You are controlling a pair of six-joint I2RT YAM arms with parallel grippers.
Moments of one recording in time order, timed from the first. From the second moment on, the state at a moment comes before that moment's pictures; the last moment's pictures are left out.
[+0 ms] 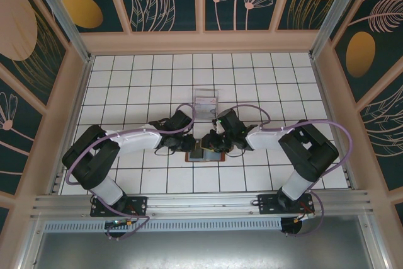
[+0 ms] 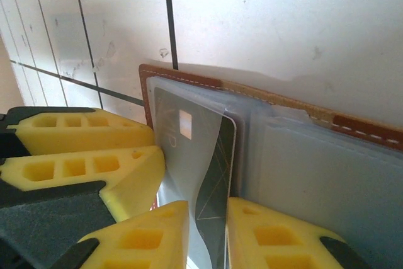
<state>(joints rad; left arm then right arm) -0.77 1.63 0.82 -0.32 0.17 -0.66 0.74 1.64 0.69 0.07 -0.52 0.95</state>
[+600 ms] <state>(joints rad) -0.77 1.63 0.82 -0.33 0.16 -0.66 0.73 1.65 0.64 0.17 -0.54 0.97</state>
